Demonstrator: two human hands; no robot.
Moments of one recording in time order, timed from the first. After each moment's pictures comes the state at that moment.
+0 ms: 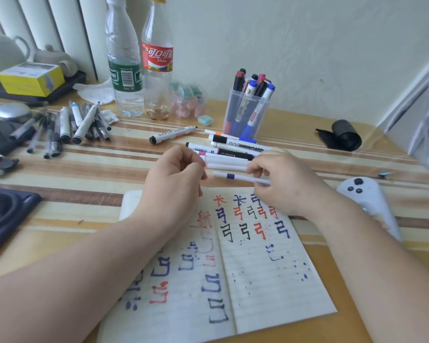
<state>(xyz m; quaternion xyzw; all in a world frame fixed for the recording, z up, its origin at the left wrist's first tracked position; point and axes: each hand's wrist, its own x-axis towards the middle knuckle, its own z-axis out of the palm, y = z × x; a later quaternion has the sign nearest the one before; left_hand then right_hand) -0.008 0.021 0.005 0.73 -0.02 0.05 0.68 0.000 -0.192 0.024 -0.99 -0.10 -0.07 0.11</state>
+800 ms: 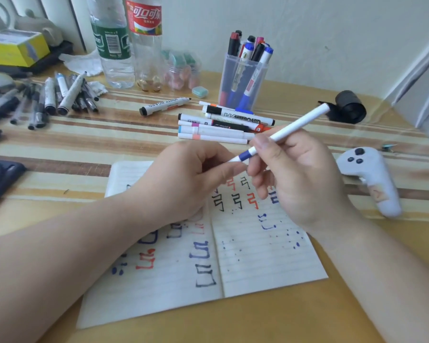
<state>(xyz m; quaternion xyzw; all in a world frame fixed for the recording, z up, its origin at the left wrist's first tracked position) -0.026 0.016 -0.003 0.83 -0.28 0.04 0.47 -0.068 -0.166 0.014 -0.73 -0.06 -0.11 0.67</state>
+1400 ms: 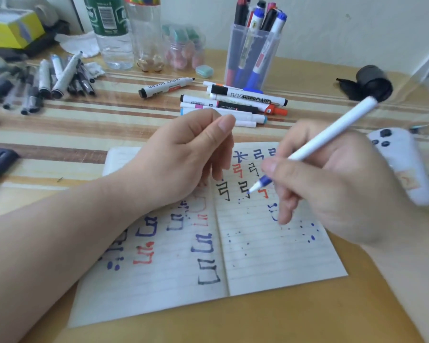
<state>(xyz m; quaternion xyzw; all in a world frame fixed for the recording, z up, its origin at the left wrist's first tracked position) -0.019 0.016 -0.002 0.76 -0.26 -0.06 0.60 -0.091 -0.180 0.025 -0.81 -0.06 -0.04 0.58</state>
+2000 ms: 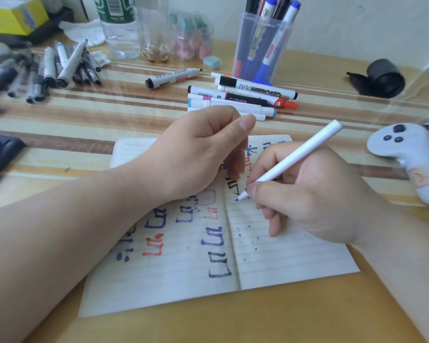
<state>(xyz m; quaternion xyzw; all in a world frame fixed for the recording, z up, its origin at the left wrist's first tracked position) -0.022 0.015 0.001 0.79 -0.25 -0.07 0.55 -0.085 -0.163 0.016 -0.85 -0.05 0.08 0.52</state>
